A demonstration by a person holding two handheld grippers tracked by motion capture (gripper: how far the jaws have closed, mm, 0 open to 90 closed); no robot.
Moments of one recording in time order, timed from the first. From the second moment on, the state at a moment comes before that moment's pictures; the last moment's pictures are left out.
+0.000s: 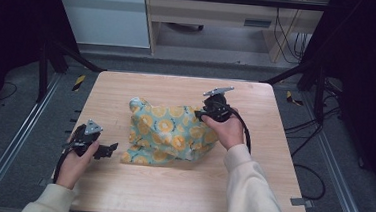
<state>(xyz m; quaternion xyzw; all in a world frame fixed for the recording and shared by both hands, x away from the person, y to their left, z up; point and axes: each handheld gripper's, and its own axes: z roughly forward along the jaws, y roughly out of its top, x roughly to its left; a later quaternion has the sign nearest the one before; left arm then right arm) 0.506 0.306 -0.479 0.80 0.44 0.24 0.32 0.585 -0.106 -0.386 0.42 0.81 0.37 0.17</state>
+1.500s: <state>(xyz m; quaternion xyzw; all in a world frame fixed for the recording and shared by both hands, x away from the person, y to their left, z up) 0.505 0.307 -0.480 0.80 0.45 0.24 0.31 0.409 -0.100 -0.437 0.30 0.83 0.46 0.08</state>
